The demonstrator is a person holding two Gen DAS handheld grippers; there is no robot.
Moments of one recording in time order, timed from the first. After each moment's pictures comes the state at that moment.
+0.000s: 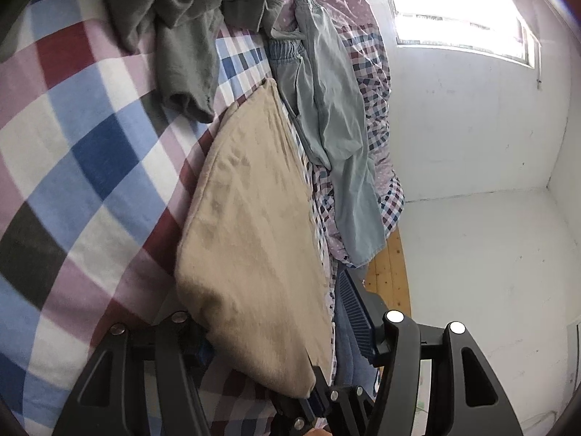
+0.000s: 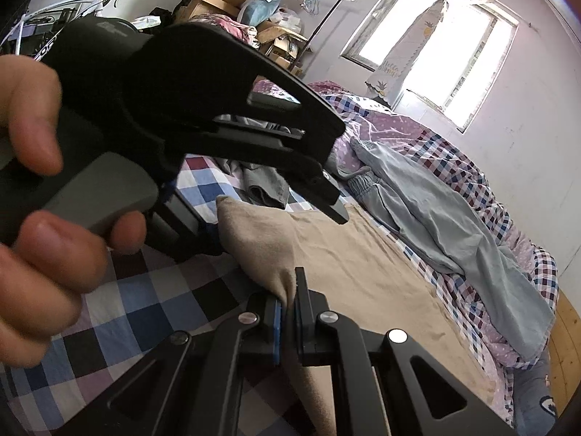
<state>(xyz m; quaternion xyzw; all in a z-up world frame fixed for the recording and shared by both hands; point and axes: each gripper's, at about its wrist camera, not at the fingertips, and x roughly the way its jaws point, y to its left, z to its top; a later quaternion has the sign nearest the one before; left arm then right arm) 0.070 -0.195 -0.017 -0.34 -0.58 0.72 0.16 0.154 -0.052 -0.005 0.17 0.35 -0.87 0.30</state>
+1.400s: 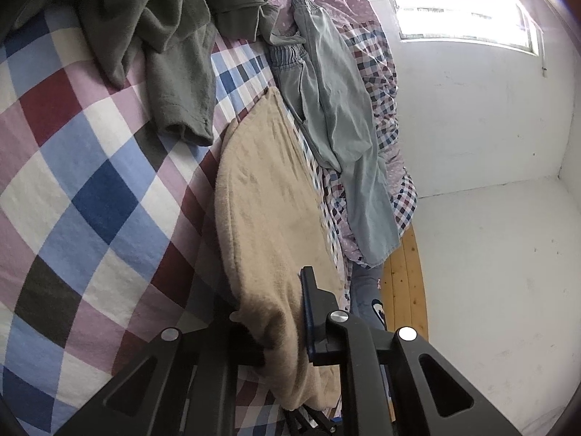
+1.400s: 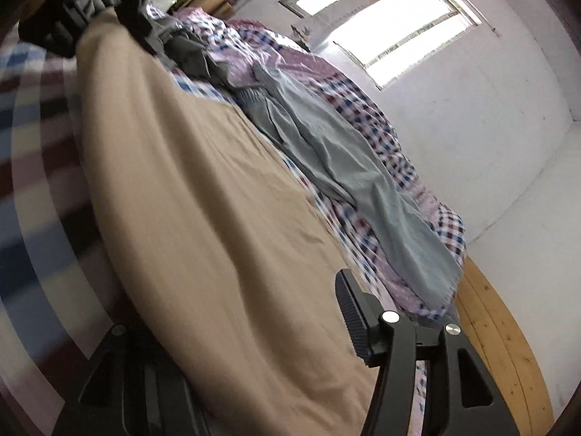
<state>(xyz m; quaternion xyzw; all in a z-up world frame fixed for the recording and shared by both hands) 0.061 -0.205 -0.008 -0.36 -0.56 0.73 0.14 0.124 0.066 -0.030 0.18 0.45 -0.87 0.08</state>
